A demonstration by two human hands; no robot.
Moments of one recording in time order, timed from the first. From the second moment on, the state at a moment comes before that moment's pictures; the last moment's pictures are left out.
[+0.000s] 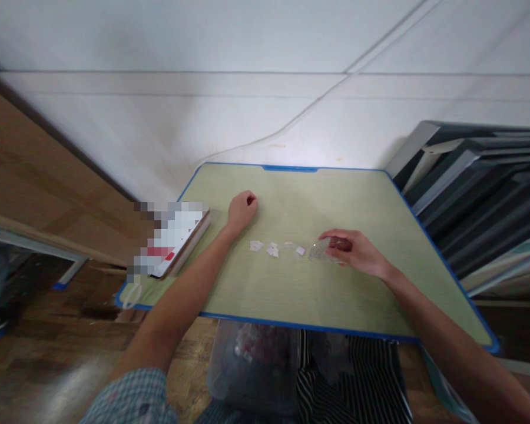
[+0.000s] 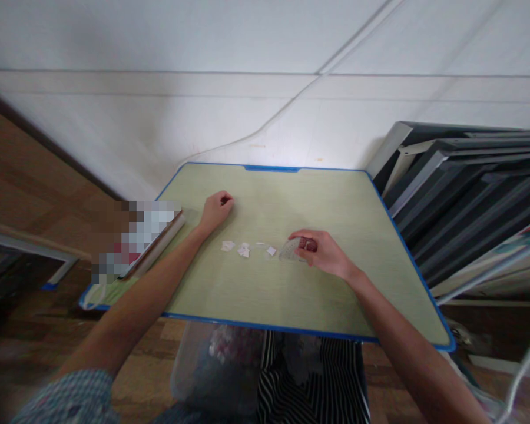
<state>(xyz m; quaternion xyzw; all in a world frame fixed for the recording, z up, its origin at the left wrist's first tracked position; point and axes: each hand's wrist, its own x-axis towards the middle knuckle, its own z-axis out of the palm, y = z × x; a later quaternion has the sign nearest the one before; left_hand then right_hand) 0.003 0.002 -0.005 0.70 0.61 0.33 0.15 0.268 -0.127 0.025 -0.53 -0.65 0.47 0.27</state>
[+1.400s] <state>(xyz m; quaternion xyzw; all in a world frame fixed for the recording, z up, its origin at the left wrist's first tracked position) 0.004 0.001 -0.004 0.70 0.61 0.33 0.15 0.270 -0.124 0.015 -0.55 -0.74 0.20 0.33</state>
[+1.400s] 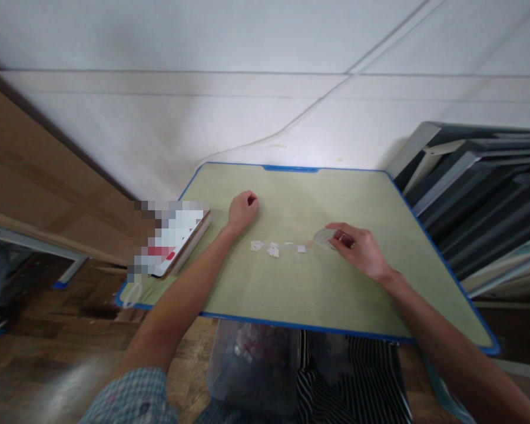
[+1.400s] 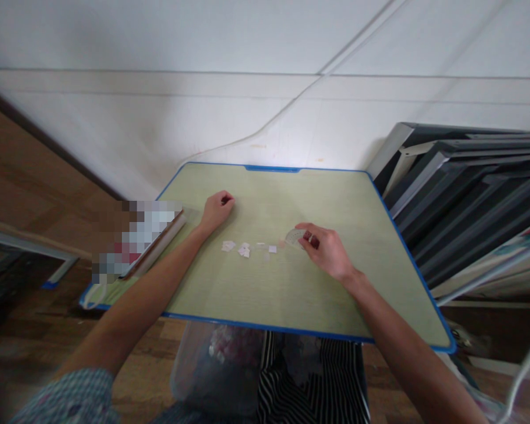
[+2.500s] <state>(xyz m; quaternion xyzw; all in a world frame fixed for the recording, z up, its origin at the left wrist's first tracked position) 0.004 0.001 -0.003 0.71 0.61 0.33 0.15 0.266 -0.132 0.024 -0.47 -0.68 0.51 0.23</state>
